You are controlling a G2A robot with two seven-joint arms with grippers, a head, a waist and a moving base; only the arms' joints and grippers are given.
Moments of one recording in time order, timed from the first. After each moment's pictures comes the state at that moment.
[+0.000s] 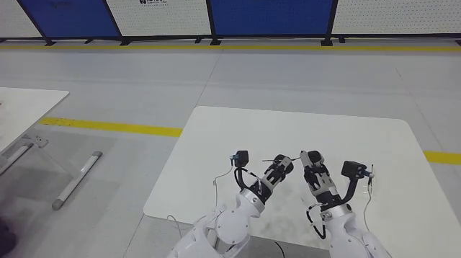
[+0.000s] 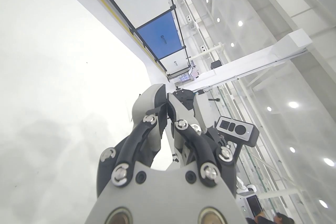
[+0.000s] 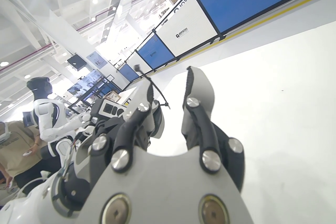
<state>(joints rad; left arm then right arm) 1.47 -1.34 -0.94 -1.73 0.11 0.00 0.10 -1.58 -1.30 1.16 -1.79 -0.65 -0.10 -0.05</state>
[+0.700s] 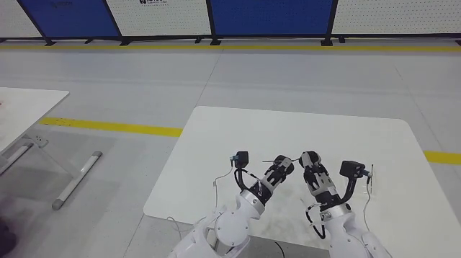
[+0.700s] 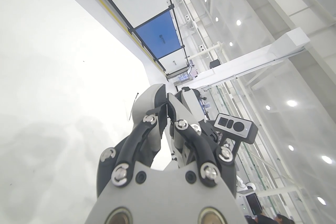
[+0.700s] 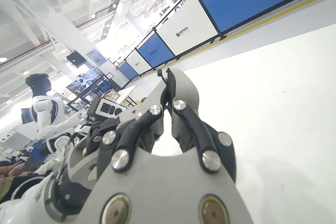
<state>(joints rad) 1.49 -1.34 -0.94 -1.74 0.12 0.00 0.10 -1.58 -1.31 1.16 -1.79 -0.67 -0.11 -0.04</state>
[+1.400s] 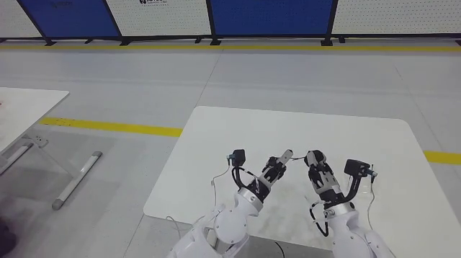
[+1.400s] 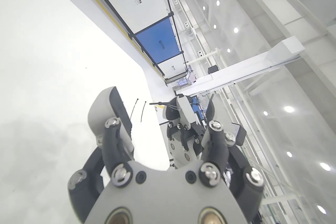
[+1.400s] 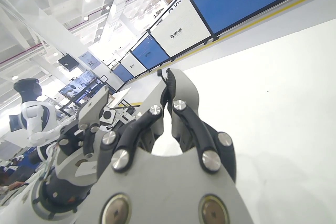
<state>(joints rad) 1.48 -1.34 -0.96 -1.74 0.10 -0.01 0.12 -1.57 -1.31 1.18 -1.77 -0.66 -0.09 -0.03</state>
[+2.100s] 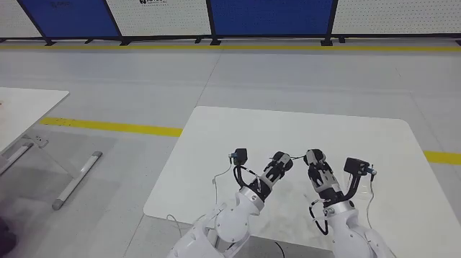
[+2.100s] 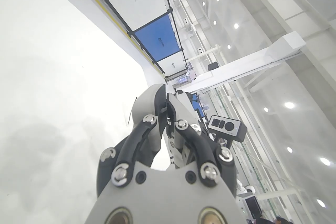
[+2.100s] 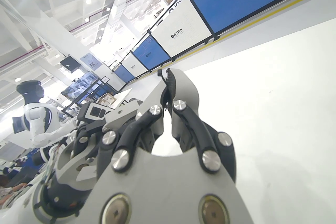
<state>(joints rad) 1.47 -1.35 -0.96 -1.73 0.11 0.00 0.11 -1.56 -1.32 1.18 -1.77 -0.65 -0.08 -0.02</state>
